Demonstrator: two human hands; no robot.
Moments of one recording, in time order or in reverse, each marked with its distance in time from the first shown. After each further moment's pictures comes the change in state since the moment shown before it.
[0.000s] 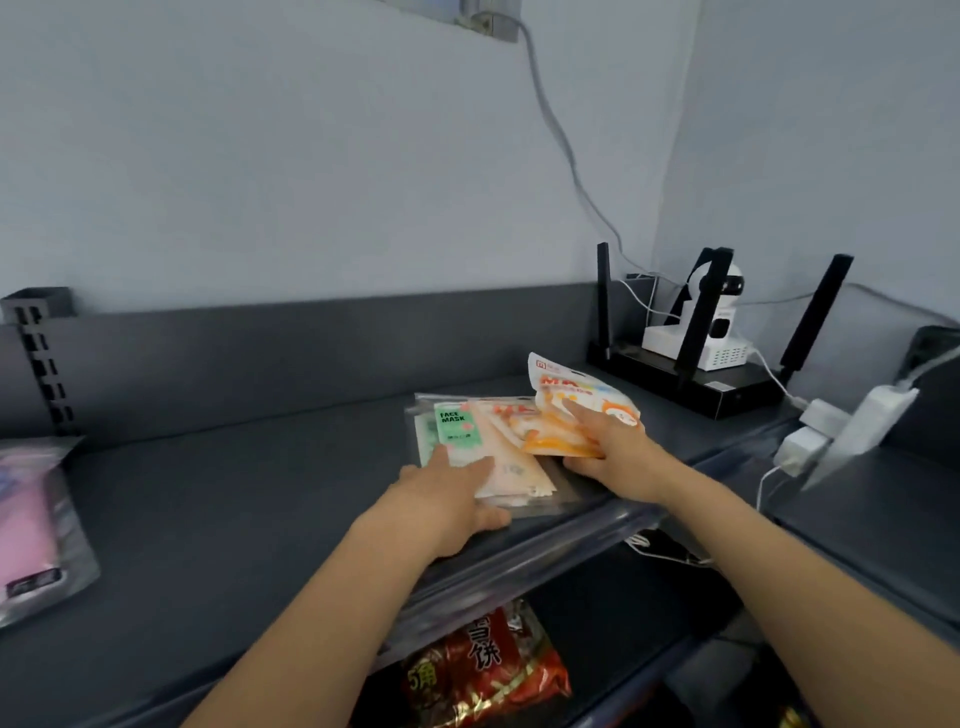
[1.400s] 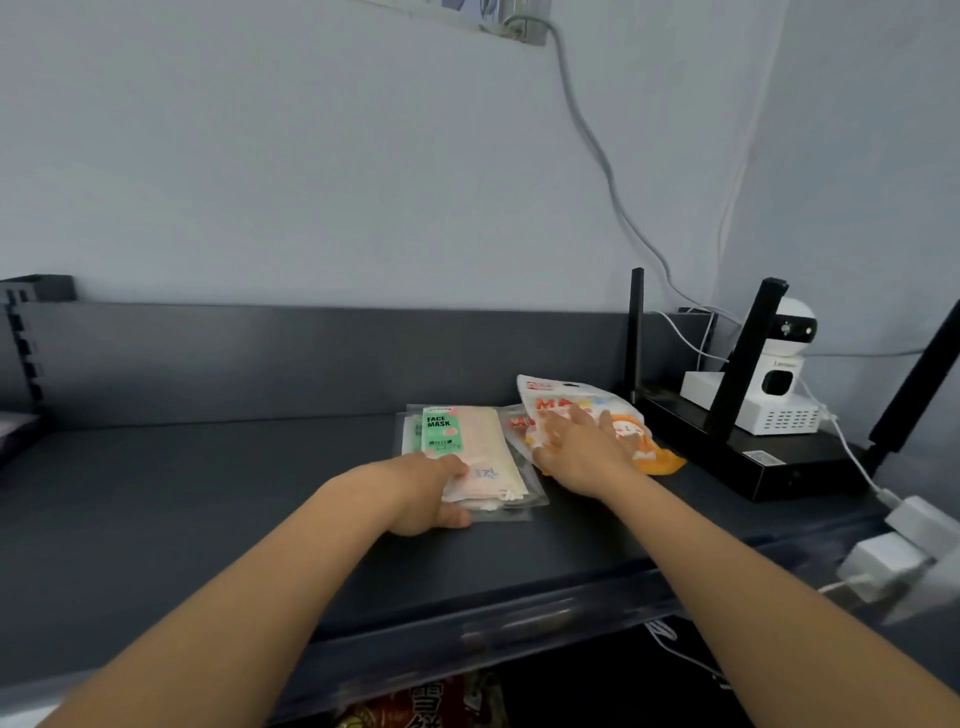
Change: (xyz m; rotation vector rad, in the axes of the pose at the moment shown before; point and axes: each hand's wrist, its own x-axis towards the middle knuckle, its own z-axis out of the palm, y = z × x) left_hand 0.085 0.037 -0.015 0.014 -0.013 -0.189; right_hand 0.112 0.043 -0.005 -0.176 -0.012 0.001
